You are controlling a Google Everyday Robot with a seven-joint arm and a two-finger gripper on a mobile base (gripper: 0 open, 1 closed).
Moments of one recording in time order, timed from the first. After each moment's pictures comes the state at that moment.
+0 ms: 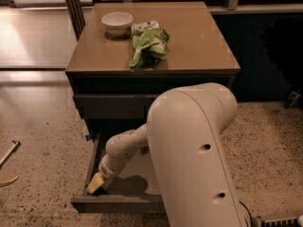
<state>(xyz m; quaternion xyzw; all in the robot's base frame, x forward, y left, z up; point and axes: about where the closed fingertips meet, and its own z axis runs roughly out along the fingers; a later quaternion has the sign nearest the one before) 0.503 0.195 0.407 -0.40 0.88 0.23 0.06</state>
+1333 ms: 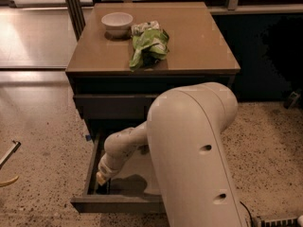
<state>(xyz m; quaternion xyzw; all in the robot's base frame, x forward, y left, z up) 0.501 0.196 0.414 -0.43 0.88 0.22 0.05</state>
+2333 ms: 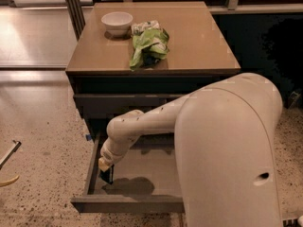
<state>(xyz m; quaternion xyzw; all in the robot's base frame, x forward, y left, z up) 0.519 0.174 0.499 -0.46 0.86 0.20 0.10</state>
